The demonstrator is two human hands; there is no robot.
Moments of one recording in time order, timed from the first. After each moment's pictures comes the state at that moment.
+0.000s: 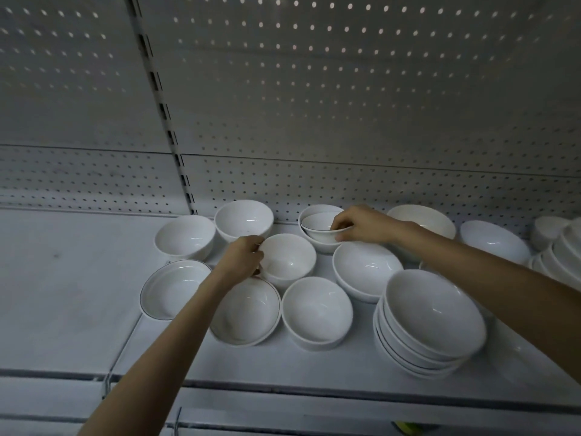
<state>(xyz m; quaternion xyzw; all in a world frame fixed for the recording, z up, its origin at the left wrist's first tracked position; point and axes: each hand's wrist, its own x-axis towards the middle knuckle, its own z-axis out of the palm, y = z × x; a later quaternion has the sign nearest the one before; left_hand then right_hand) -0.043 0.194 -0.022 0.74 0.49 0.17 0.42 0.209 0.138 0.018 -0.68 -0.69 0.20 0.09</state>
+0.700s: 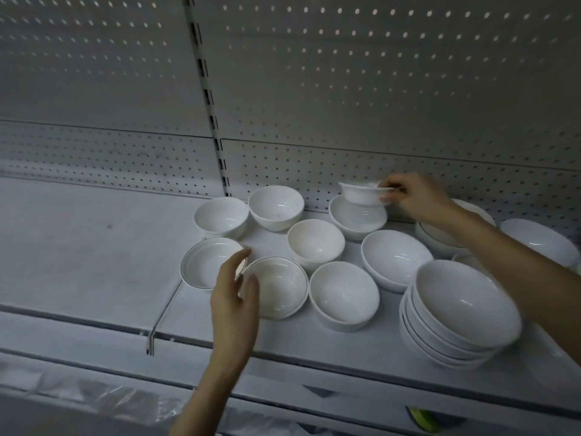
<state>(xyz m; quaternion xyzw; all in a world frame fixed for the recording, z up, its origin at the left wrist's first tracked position) -0.105 0.074 -0.040 0.60 0.50 0.51 0.36 0.208 0.122 0.046 -0.72 -0.63 0.10 0.26</state>
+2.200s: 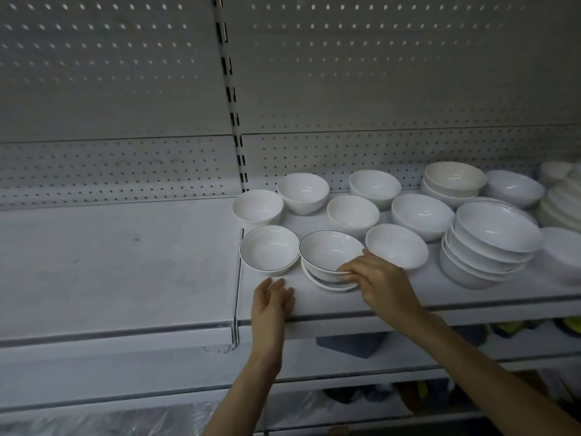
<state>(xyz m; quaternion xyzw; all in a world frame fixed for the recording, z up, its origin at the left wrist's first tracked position) -0.204 0.093 -0.085 0.38 0.45 0.41 0.70 -0.028 0.021 -0.060 -0.68 -0.64 -0.11 0.33</state>
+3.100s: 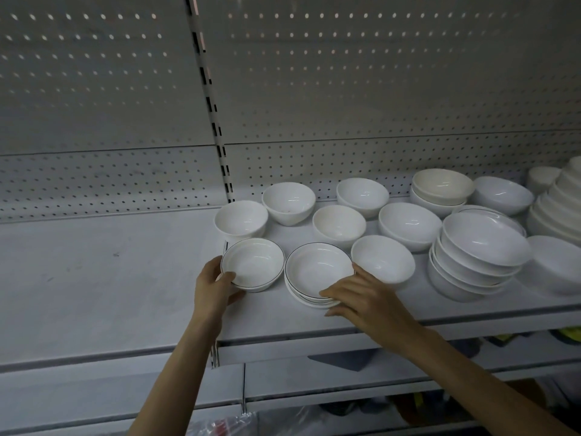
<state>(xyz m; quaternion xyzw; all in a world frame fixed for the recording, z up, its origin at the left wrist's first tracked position) -0.217 0.175 -0.059 0.50 0.49 0.38 0.61 -0.004 0.019 -0.075 -0.60 -0.75 -0.13 0.25</state>
